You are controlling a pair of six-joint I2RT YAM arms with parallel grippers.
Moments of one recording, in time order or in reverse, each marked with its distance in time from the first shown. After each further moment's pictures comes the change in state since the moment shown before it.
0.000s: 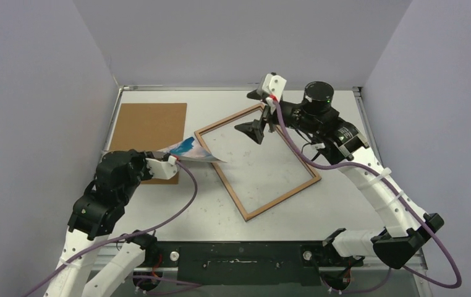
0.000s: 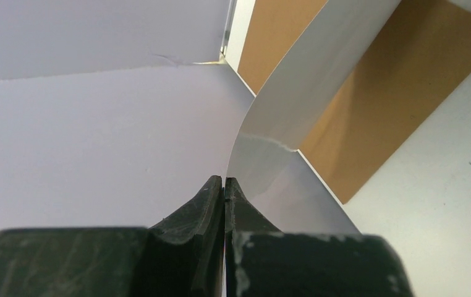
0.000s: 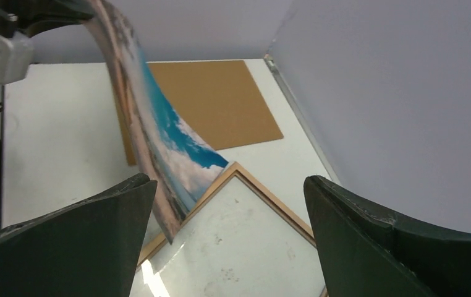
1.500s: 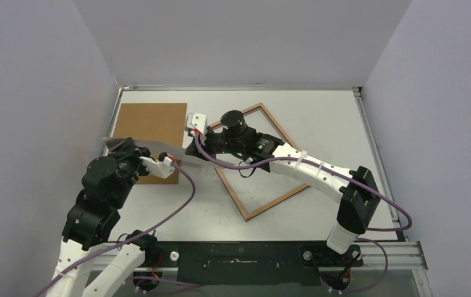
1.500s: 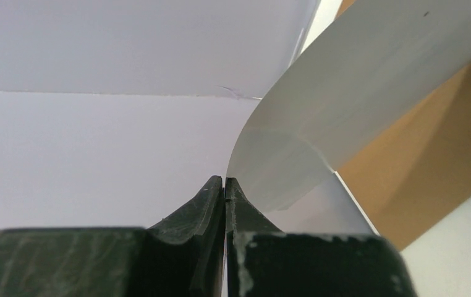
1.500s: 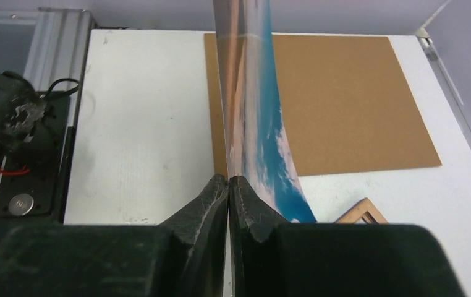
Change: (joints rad) left arm 0.000 -0.073 0.000 0.153 0.069 0.092; right arm 0.350 0.402 -0.029 0.203 0.037 0.037
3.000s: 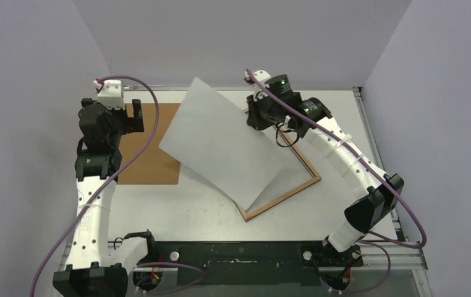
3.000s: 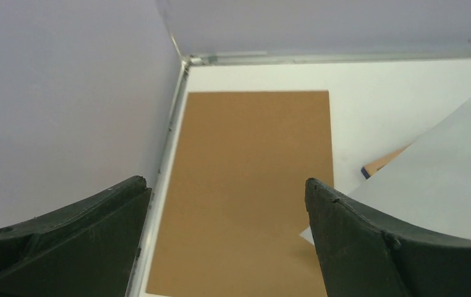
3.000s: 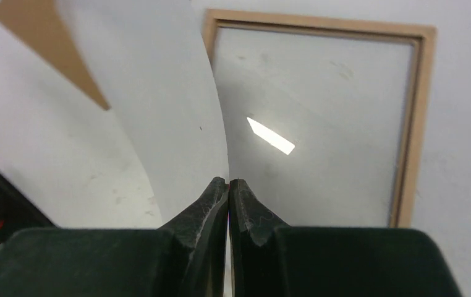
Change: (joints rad) left arm 0.455 0.388 0.123 0.349 0.141 -1.120; right arm -0.220 -0.073 0.322 -0.707 0.405 0.384
